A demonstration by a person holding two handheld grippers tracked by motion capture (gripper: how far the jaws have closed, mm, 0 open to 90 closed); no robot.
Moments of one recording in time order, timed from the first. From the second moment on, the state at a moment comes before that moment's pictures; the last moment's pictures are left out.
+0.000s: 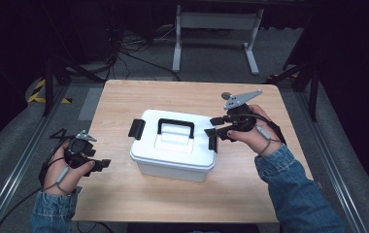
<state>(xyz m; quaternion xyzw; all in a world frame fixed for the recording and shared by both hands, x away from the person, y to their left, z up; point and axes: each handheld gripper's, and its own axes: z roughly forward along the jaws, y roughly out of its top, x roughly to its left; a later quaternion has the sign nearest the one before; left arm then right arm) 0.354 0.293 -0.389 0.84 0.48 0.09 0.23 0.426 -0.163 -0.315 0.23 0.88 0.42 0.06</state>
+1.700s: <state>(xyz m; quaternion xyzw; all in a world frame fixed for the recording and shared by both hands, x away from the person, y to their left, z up) 0.365 0.284 -0.393 0.85 0.46 0.08 0.23 0.441 -0.090 -0.317 0.13 0.92 0.37 0.04</state>
